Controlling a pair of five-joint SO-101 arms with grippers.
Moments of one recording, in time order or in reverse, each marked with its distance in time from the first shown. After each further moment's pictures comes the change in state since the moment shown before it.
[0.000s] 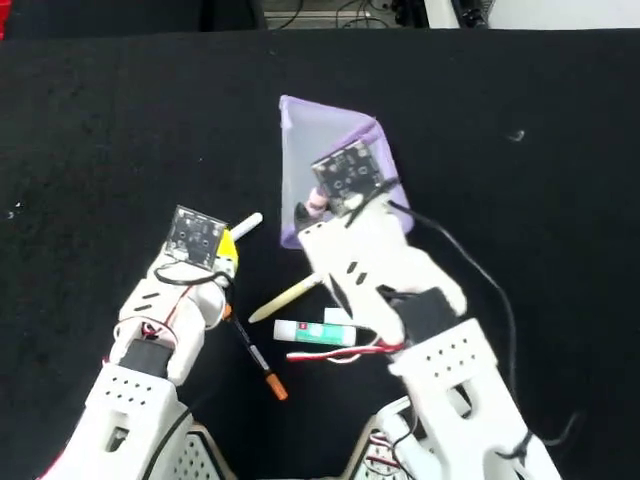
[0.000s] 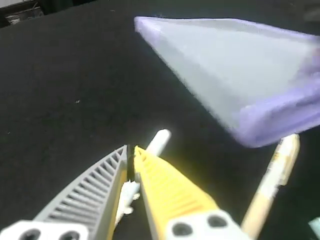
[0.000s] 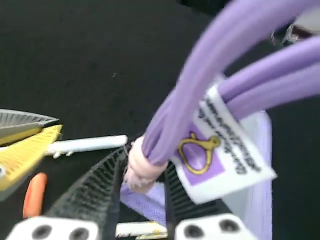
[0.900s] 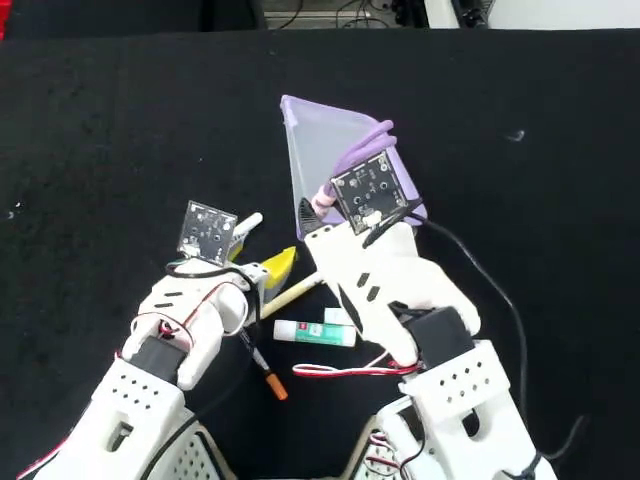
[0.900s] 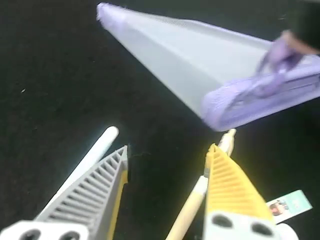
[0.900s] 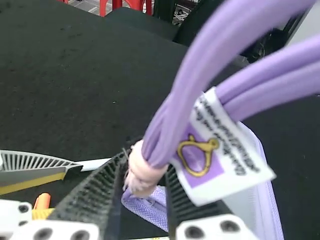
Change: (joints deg) left arm 9.4 0.0 -4.7 7.2 11.9; right arm -0.1 -7.3 1.0 0.8 0.0
